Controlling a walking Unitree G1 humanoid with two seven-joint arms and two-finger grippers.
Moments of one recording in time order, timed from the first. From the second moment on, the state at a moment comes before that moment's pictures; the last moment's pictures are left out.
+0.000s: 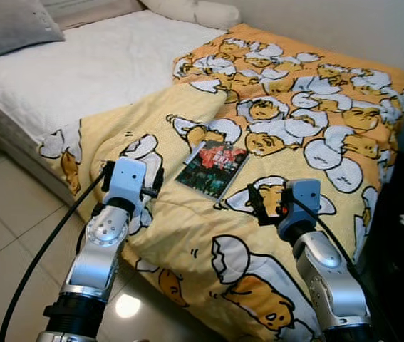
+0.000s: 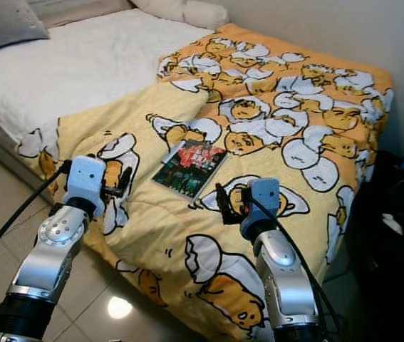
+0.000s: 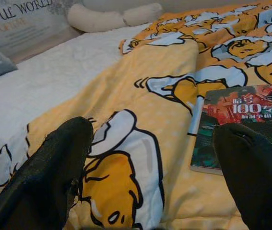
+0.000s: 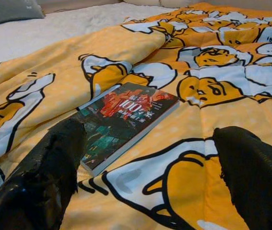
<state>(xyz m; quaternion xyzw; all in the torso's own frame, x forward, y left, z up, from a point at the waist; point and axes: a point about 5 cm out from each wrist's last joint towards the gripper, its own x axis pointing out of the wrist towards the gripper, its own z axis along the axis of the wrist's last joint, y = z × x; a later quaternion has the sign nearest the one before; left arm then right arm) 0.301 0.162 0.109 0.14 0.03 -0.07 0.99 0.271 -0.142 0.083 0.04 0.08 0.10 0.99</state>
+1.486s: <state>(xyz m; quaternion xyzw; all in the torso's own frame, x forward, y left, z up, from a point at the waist) 0.288 0.151 0.097 0.15 0.05 -0.20 0.97 0.267 -0.138 0.083 0.06 0.10 0.13 0.98</state>
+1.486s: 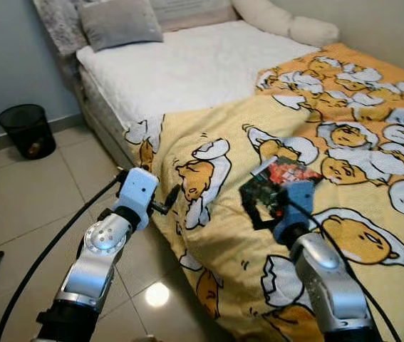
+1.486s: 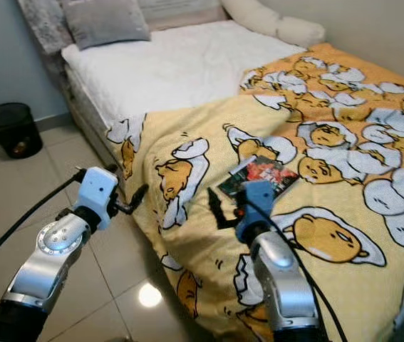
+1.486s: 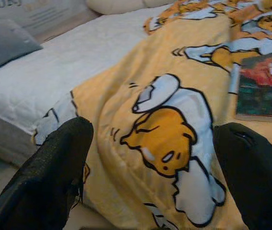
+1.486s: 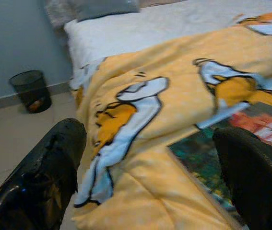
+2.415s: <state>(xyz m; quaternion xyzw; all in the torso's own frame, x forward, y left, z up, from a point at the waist) 0.277 0.136 0.106 0.16 0.05 -0.32 0.93 0.323 -0.170 0.070 0.15 0.18 -0.01 0.97</state>
